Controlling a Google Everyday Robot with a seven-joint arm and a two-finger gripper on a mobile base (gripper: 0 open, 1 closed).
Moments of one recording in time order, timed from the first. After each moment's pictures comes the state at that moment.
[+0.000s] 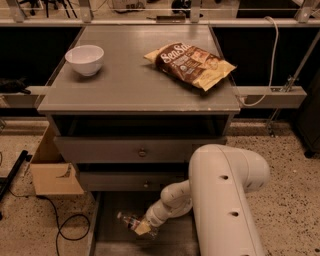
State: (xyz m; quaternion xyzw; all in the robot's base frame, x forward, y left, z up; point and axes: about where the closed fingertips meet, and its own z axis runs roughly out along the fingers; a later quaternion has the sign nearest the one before) arm 0.493 0.076 0.228 -0.49 0.81 0.28 0.12
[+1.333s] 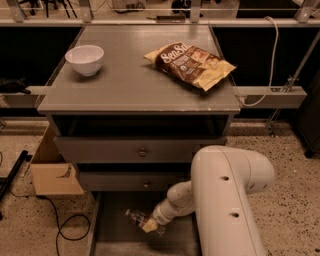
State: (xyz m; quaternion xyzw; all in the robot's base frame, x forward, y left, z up) arm 0.506 0.044 0.220 -0.47 0.83 0.27 0.12
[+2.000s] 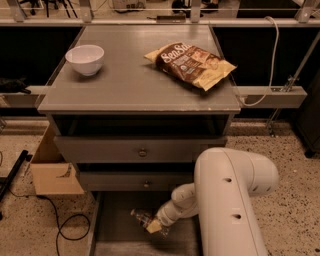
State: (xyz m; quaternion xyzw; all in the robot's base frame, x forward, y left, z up) arm 0.508 0.023 0.210 -0.45 0.85 0.26 0.12
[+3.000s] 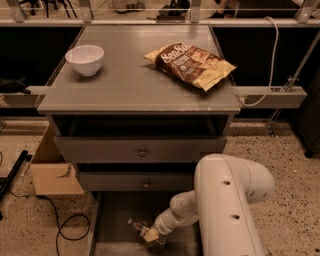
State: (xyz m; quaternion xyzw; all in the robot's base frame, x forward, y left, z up) arm 0.475 0.036 0.179 -0.44 0.85 0.28 0.10
